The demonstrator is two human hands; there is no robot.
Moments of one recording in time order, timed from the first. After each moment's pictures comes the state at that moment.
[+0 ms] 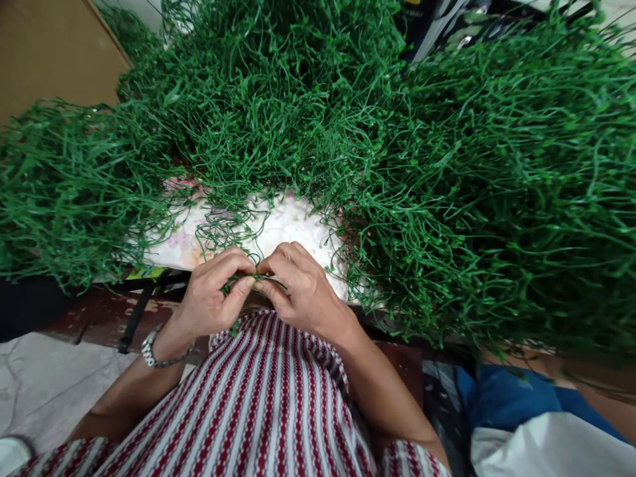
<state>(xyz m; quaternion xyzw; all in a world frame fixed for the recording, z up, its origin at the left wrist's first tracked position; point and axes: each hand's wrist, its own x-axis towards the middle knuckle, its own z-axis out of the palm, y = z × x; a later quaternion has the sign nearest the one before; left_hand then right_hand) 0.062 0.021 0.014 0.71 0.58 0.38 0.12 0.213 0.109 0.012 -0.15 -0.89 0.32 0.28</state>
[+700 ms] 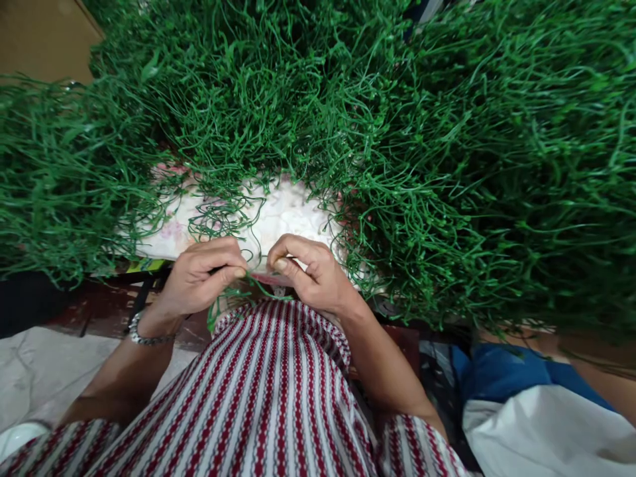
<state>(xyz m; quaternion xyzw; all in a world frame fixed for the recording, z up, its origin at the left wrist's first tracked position) 0.043 0.025 0.015 0.70 0.52 0.42 0.25 0.225 0.118 0.003 -0.14 -0.78 0.54 0.27</state>
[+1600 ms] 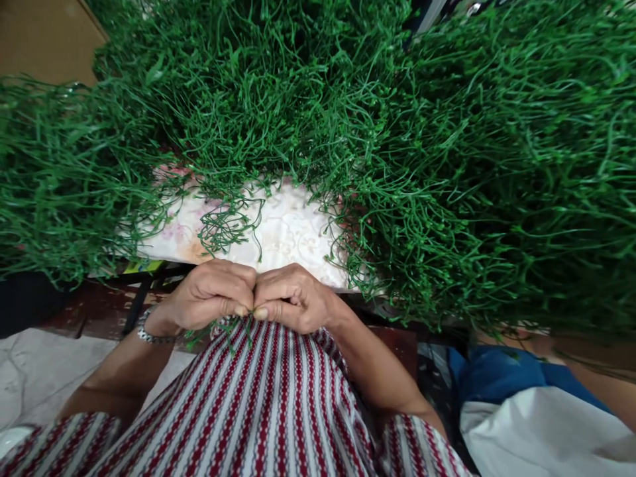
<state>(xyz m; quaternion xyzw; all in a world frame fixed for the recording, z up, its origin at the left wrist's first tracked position) 0.048 0.028 0.020 0.71 0.32 0.45 0.43 0.212 0.108 0.001 0.08 -0.78 0.57 0.25</state>
